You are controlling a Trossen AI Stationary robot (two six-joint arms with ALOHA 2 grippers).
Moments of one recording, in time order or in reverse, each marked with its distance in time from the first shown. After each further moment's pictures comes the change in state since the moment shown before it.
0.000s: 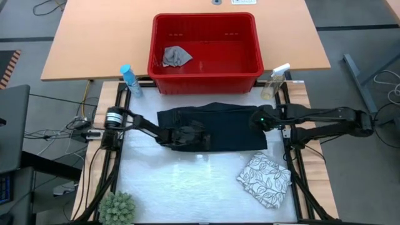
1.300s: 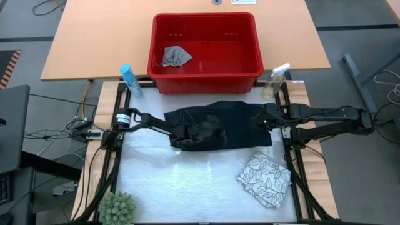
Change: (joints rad) left arm 0.008 0.098 0.371 -0.337 -0.067 0.136; right arm 0.062 -0.023 0.073 -0.117 0.141 0.029
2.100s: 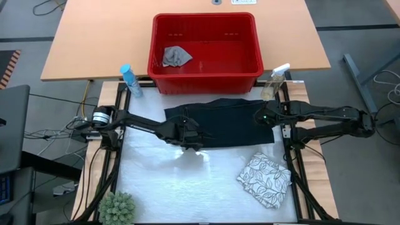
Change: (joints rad) left arm -0.070 -0.277 -0.005 -1.015 -0.152 -0.095; right arm -0.085 -0.001 0.000 -0.064 0.030 -0.086
